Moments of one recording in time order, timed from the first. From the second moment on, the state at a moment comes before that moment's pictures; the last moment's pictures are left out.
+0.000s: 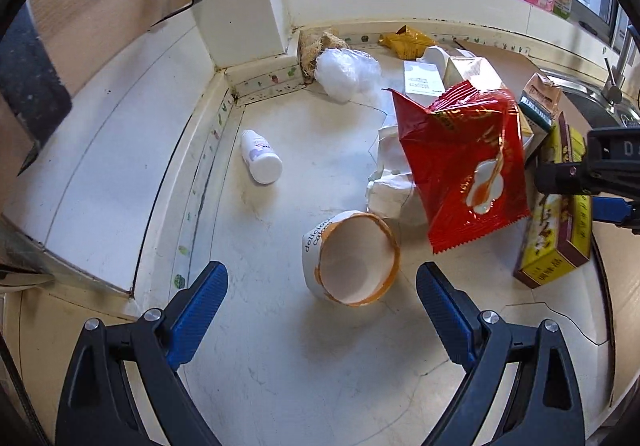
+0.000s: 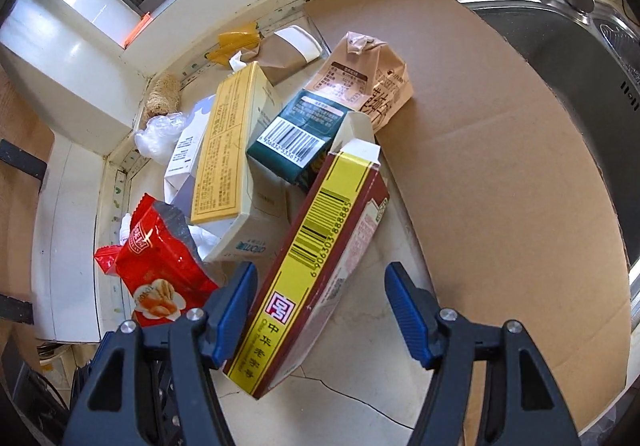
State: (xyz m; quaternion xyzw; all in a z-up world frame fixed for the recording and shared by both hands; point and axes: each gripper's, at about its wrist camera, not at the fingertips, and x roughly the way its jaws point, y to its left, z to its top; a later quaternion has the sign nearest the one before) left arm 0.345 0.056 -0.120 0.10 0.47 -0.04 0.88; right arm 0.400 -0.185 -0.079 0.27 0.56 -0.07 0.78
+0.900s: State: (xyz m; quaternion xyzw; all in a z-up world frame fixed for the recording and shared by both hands) left arm 0.312 0.050 -0.115 0.07 0.49 -0.06 0.87; right arm 0.343 -0.189 -0.064 0.29 0.56 -0.02 0.78
